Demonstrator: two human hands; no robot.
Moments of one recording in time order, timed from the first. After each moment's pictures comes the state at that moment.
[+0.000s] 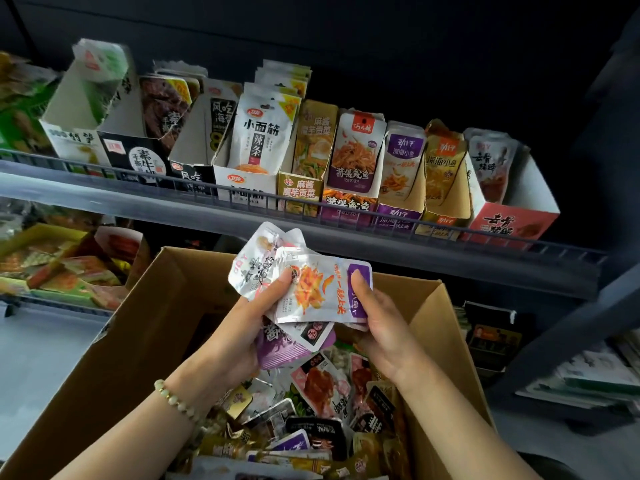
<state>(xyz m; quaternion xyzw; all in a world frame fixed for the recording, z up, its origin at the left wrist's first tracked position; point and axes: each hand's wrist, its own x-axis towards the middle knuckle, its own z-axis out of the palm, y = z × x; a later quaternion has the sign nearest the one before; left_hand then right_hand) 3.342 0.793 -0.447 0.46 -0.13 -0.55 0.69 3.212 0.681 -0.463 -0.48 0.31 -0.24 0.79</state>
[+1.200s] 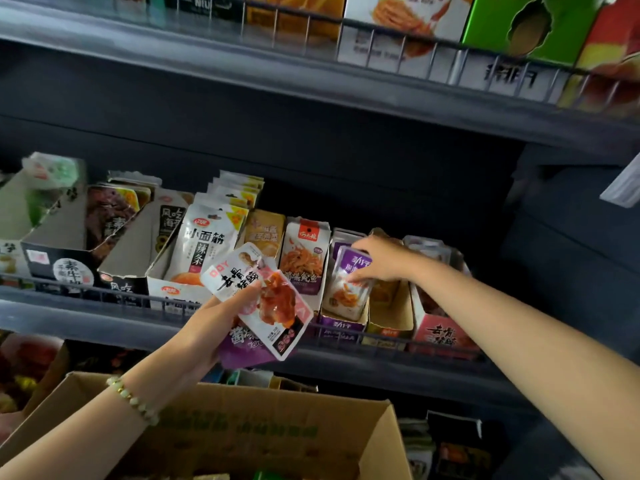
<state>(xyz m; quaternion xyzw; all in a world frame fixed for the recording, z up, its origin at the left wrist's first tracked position) 3.384 0.678 -0.375 0.57 -0.24 -0.42 0.66 3.245 0.443 -0.315 -0.95 0.30 -0.03 0.12</state>
